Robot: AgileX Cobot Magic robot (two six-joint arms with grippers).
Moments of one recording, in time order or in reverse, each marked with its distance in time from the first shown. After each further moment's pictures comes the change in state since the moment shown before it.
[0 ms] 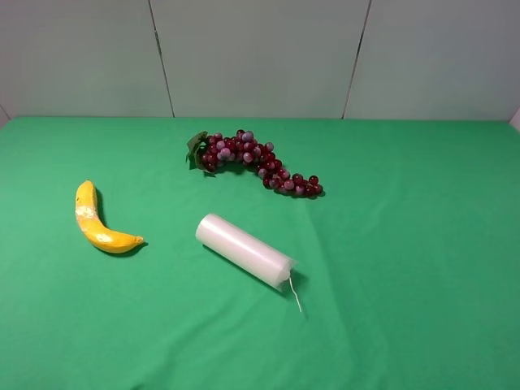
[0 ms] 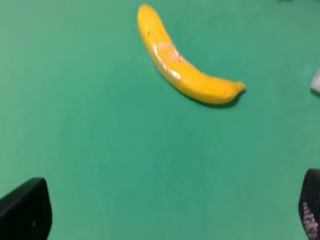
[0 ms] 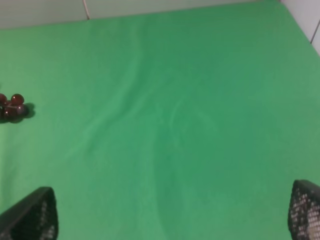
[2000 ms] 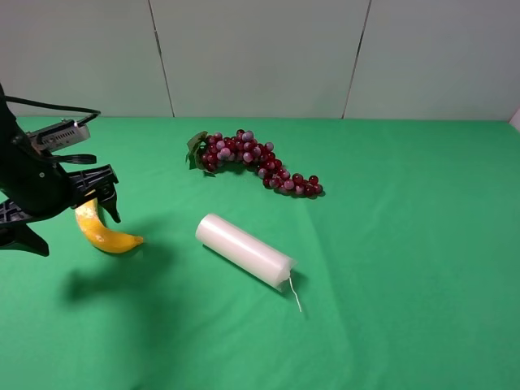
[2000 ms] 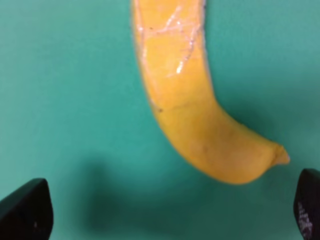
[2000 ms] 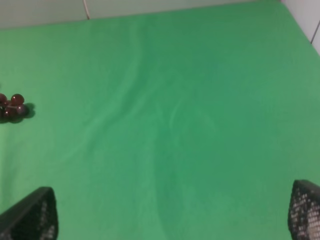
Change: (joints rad) left arm -0.194 1.295 -0.153 -0.028 -0.515 -0.629; right arm 0.000 0.000 0.000 0.000 0.000 0.000
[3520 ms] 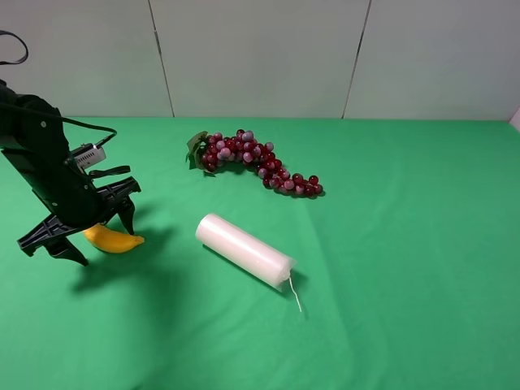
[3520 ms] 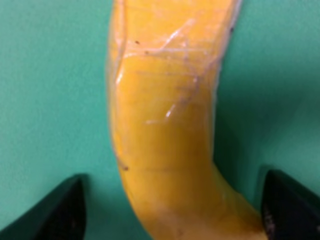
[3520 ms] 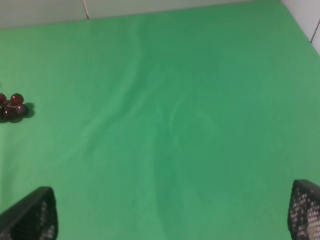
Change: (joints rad) left arm -0.045 0.208 -0.055 -0.004 -0.089 -0.259; right arm 0.000 0.000 0.000 0.000 0.000 0.000
